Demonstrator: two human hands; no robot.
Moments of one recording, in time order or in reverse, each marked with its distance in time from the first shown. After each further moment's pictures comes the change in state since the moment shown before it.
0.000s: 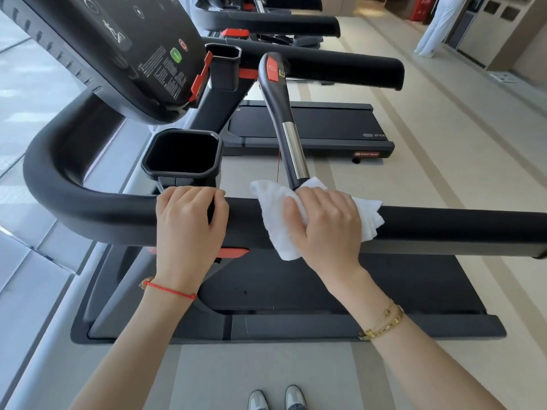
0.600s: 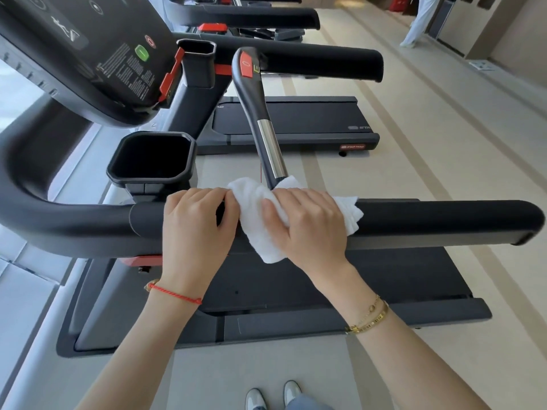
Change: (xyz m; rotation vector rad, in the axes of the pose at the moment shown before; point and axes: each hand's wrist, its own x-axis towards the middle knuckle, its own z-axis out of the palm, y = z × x) left_hand 0.007 0.038 0.017 -0.096 -0.082 0.044; right_hand 0.002 0.007 -0.001 0.096 -0.009 -0.050
